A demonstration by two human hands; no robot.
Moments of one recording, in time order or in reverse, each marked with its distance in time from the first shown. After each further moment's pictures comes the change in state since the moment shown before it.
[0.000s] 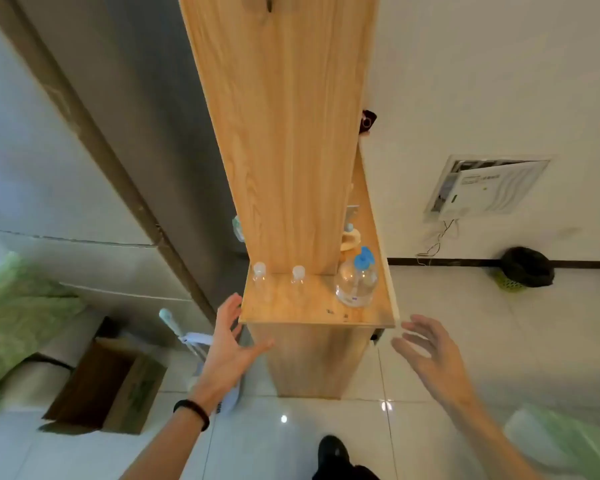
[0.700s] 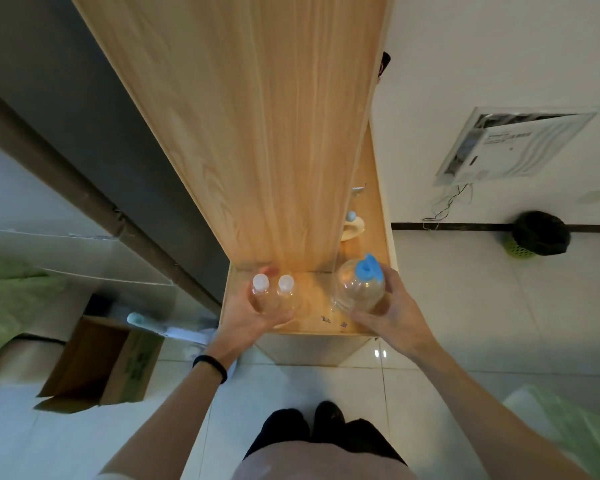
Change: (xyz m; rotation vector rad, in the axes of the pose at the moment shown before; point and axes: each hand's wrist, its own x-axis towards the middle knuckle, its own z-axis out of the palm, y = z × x) left_hand 0.099 0.007 0.046 -0.069 -0.143 -0.096; right_hand 0.115 -0.013 0.055 -0.161 -0.322 -0.036
